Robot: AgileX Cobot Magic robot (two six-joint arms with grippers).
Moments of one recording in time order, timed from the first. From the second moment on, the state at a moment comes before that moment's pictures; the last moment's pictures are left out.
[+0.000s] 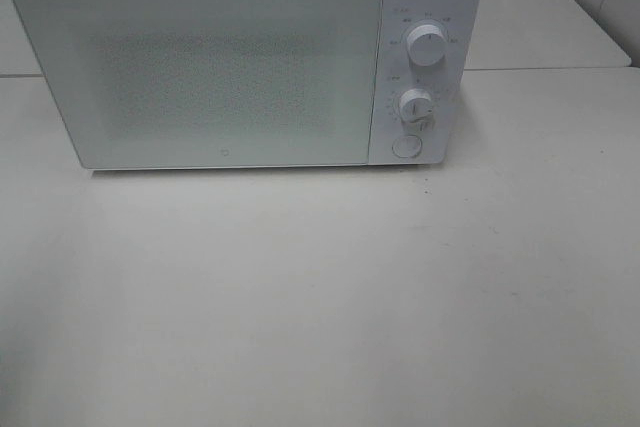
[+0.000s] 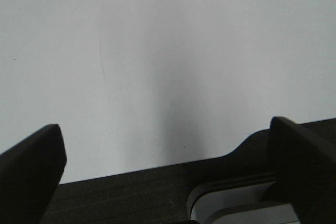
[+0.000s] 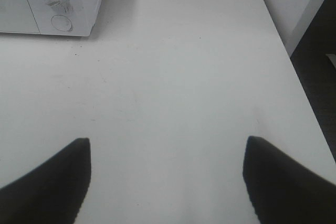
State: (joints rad) left arm -0.06 0.58 -0.64 -0.08 1.12 0.11; right arm 0.07 0.00 -0.50 -0.12 1.04 0.04
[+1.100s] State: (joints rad) left arm -0.05 0.33 -0.50 -0.17 1.04 0.14; right arm 0.07 0.00 -0.50 -0.12 1.04 0.04
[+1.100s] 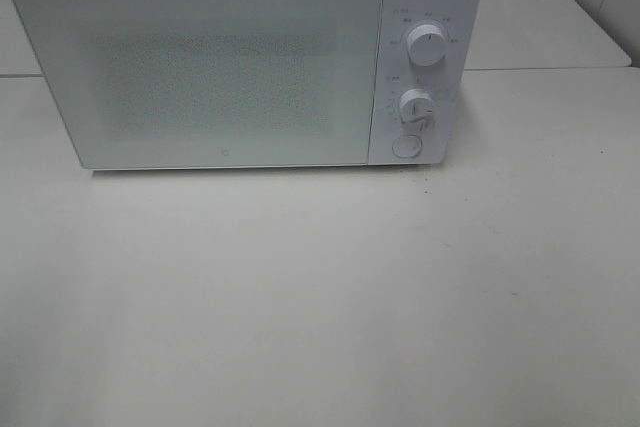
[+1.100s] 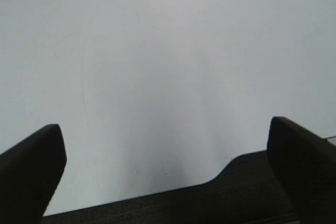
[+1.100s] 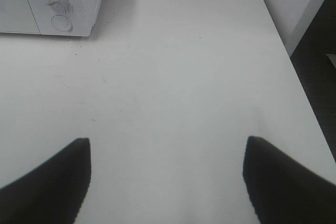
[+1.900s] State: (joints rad) left arm -0.01 0.00 -0.50 -0.17 1.04 0.14; right arm 0.07 0.00 -0.50 -0.12 1.04 0.04
